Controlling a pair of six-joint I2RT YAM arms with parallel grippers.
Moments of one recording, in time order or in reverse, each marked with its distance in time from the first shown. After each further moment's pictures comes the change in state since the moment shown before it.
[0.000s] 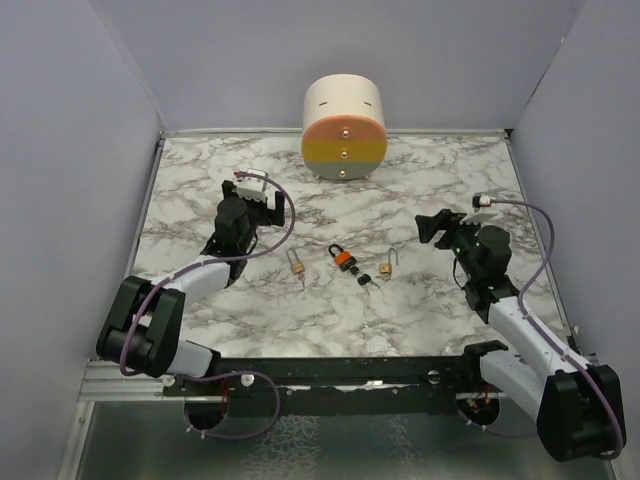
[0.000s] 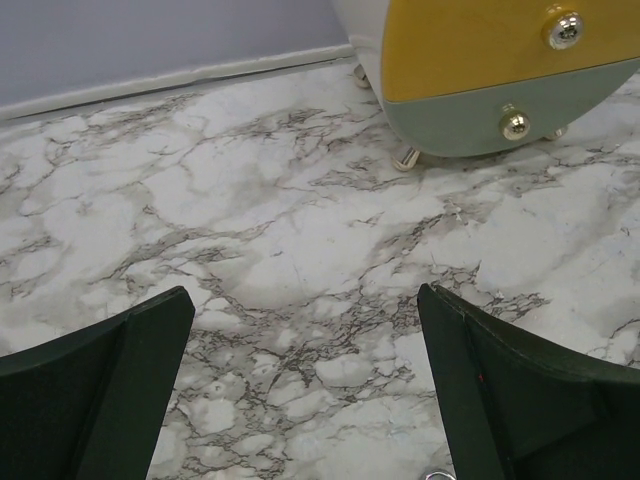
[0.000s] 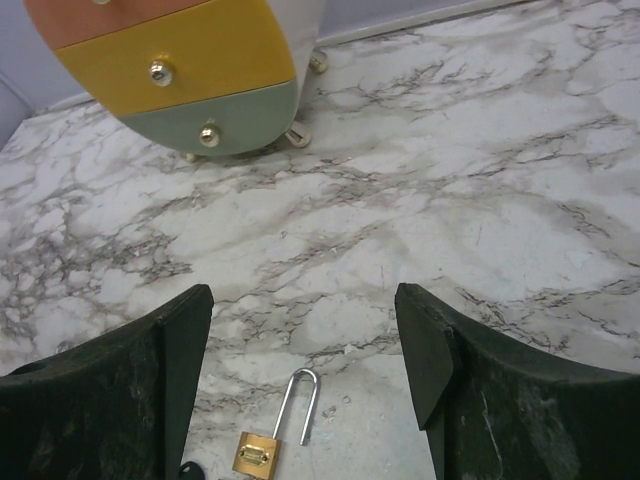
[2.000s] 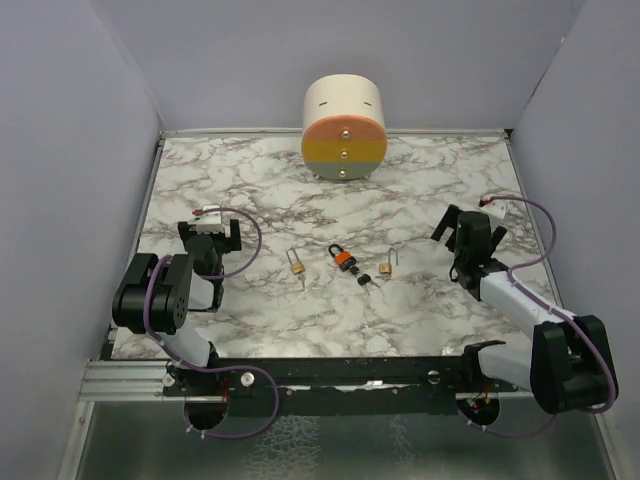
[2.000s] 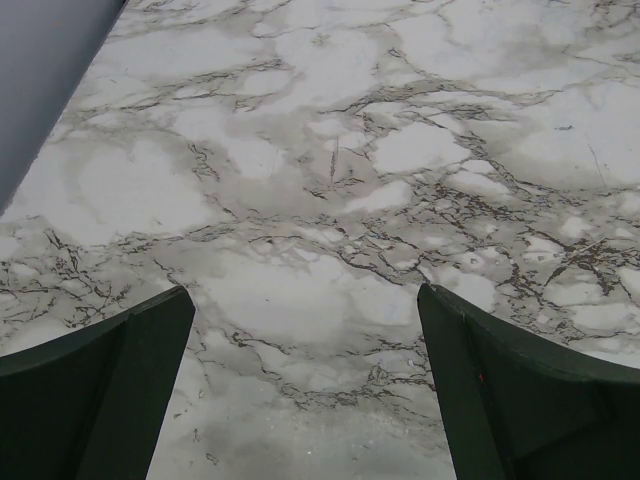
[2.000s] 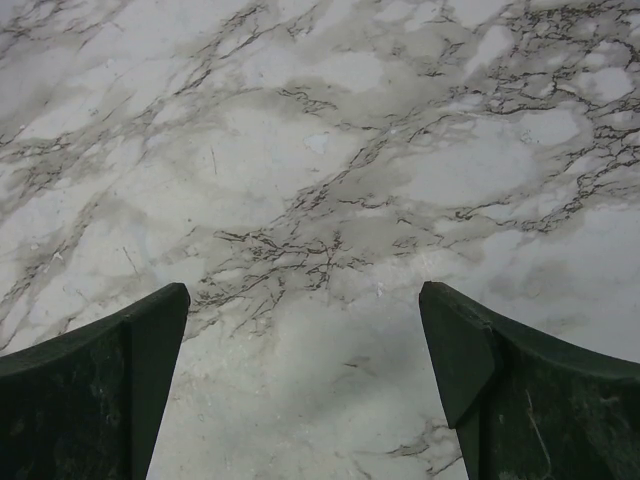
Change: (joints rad) left arm 0.299 0.233 -0.340 0.539 -0.071 0.063; right arm -0.001 0.242 0.118 -0.273 0.537 0.076
